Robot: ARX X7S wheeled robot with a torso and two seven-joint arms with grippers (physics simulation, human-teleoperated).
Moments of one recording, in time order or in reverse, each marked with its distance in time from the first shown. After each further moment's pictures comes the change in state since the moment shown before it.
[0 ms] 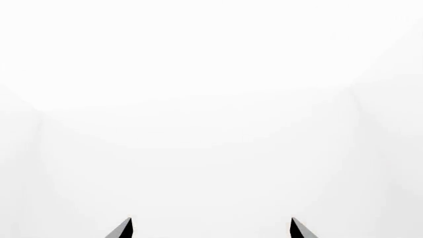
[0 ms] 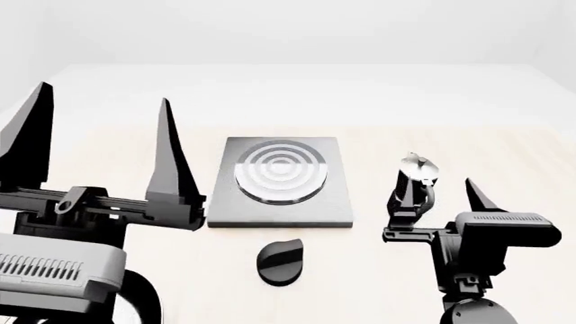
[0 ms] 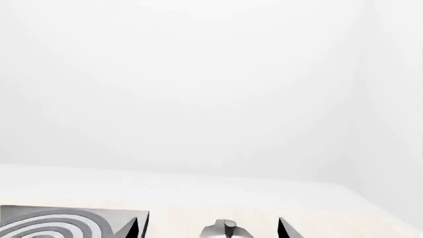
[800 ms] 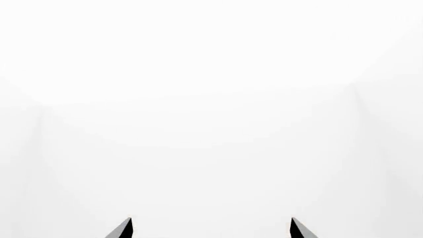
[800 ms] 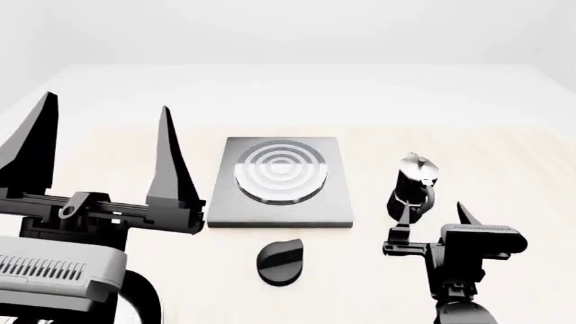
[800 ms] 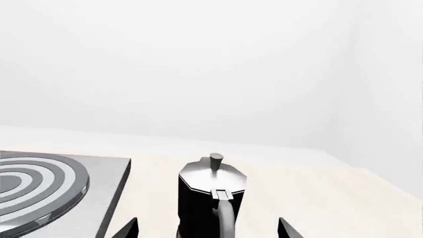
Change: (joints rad) left arm 0.031 -0.003 0.000 -0.030 -0.005 0.045 -0.003; right arm 0.062 -0.057 -0.023 0.366 -0.040 -0.146 -0.046
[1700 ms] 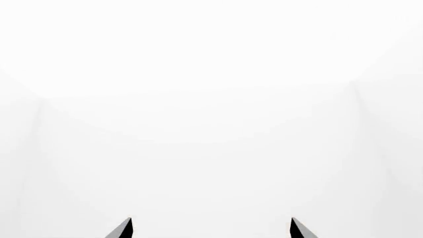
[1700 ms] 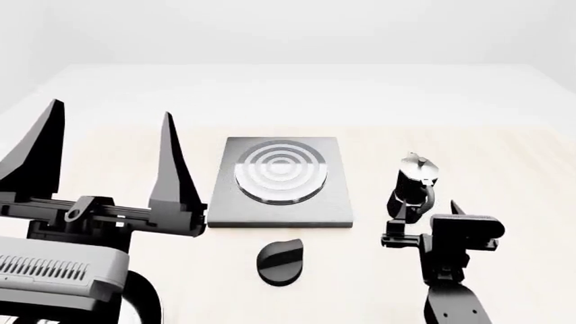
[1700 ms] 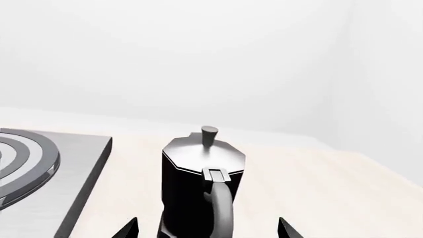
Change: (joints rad) left arm 0.018 0.002 0.009 -0.024 -0.006 0.032 -0.005; right arm 0.198 -0.070 -0.027 0.433 -0.043 -0.152 -0.046
